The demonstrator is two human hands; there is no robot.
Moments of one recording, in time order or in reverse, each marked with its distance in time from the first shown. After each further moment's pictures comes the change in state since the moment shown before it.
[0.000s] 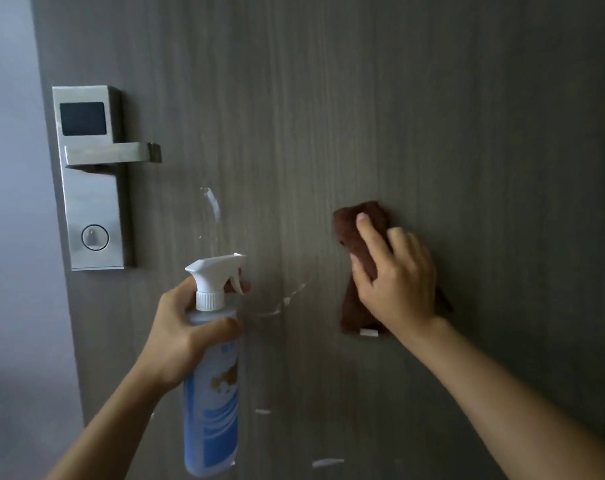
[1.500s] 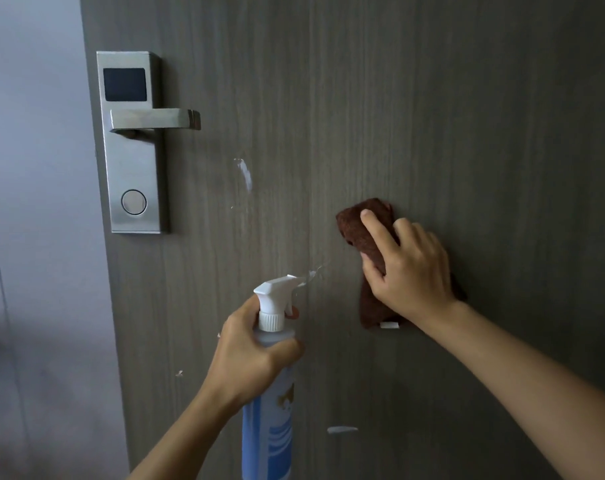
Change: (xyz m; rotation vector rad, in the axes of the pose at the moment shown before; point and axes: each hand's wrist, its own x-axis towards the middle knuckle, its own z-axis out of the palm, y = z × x) left_hand -0.056 -0.015 0.049 0.117 0.048 -0.168; right_hand -0.008 -0.013 -0.003 -0.031 -0.164 -0.147
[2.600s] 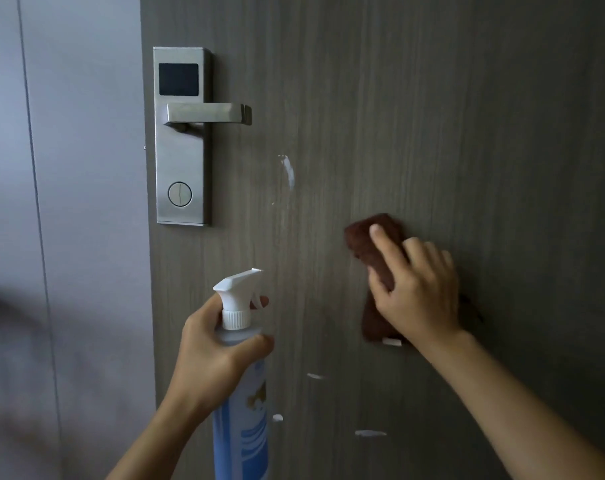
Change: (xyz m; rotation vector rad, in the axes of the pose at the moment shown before) left_hand -0.019 -0.010 -0.069 -0.099 0.166 -0.009; right_hand -0.011 -0.056 0.015 0.050 0.078 0.065
